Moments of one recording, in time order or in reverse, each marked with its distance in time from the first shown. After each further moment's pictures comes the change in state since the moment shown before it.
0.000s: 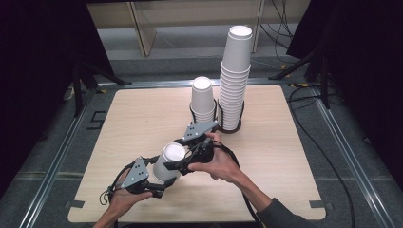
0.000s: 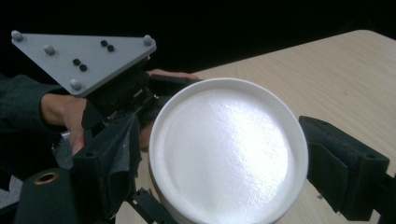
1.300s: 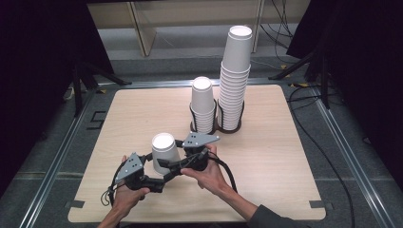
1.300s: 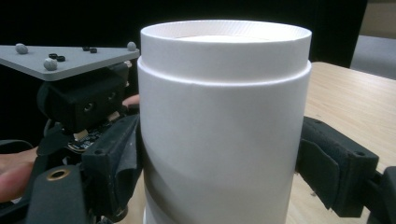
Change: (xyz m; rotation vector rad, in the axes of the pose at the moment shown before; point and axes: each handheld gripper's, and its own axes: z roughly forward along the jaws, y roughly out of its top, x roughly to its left) left arm 0.009 -0.004 0.004 -0.146 0.020 -0.256; right arm 0.002 -0.029 0.031 -0.267 -0.132 0.034
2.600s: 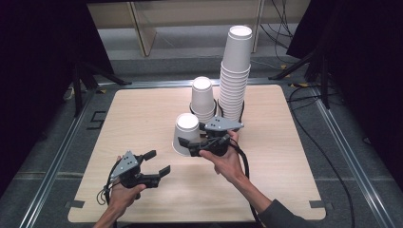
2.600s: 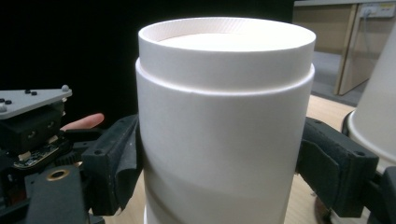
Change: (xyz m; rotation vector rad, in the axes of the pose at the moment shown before) left arm 0.012 0.001 -0.007 0.048 0.052 -0.031; right arm -0.035 0.023 -0.047 -0.043 -0.186 0.044
